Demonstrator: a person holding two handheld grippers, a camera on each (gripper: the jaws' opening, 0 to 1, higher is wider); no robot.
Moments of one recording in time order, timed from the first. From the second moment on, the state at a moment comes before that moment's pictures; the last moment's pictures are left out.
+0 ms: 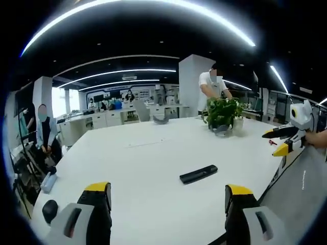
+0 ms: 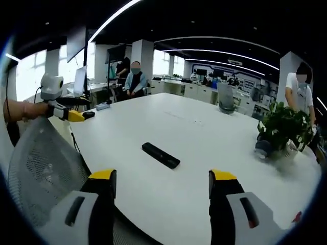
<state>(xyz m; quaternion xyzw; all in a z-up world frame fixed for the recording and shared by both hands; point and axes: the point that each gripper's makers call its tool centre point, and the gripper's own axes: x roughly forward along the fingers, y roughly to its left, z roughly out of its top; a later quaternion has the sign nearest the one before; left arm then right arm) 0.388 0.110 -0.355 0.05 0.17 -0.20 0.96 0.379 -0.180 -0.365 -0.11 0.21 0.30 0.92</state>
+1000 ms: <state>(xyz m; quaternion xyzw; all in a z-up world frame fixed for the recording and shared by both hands) 0.384 0.099 -0.359 0.02 0.18 -0.25 0.95 0.372 -0.185 -0.390 -0.12 0.29 0.27 0.91</state>
